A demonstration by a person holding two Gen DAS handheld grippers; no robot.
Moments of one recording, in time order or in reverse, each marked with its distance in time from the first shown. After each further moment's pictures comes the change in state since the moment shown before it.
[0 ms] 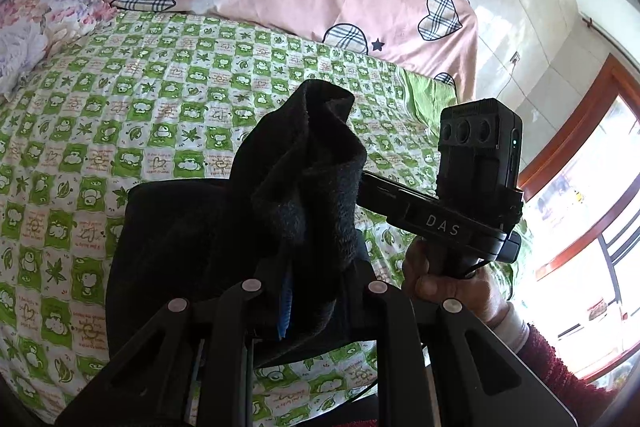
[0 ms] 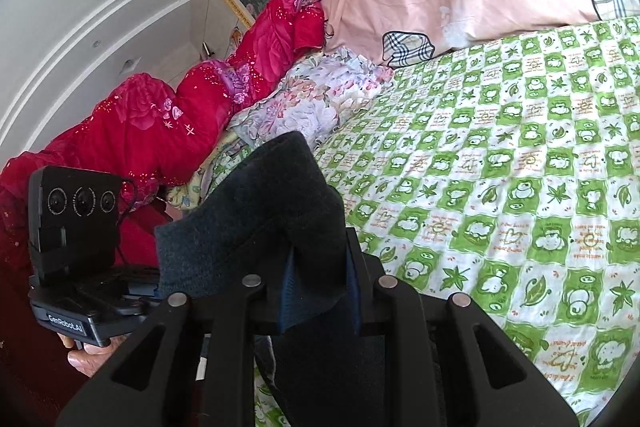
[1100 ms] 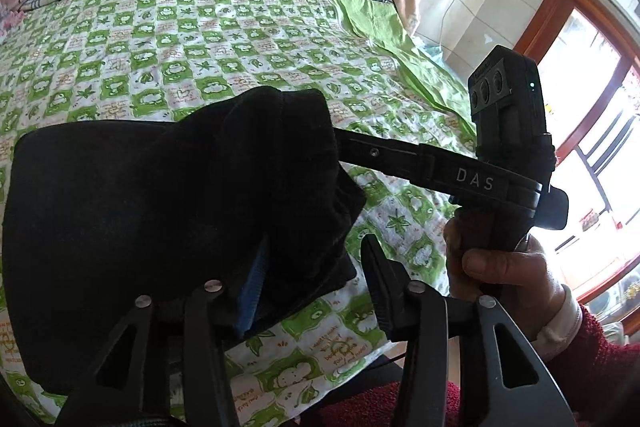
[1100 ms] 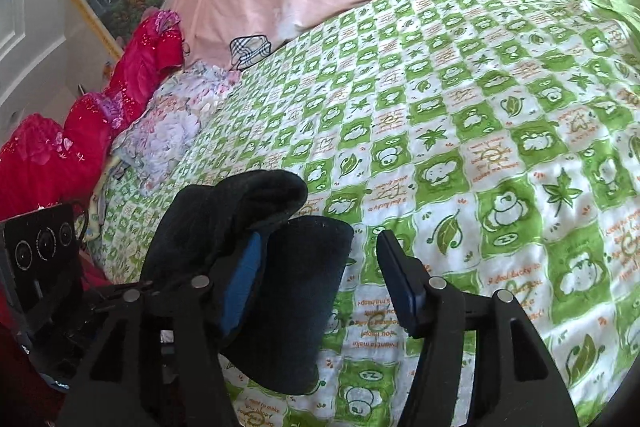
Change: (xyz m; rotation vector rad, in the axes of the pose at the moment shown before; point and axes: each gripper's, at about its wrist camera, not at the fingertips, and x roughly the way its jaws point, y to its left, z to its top) left arm 0.072 -0.043 -0.061 0.221 0.180 -0.146; right arm -0.091 -0.020 -0.073 0.260 -0.060 -0.496
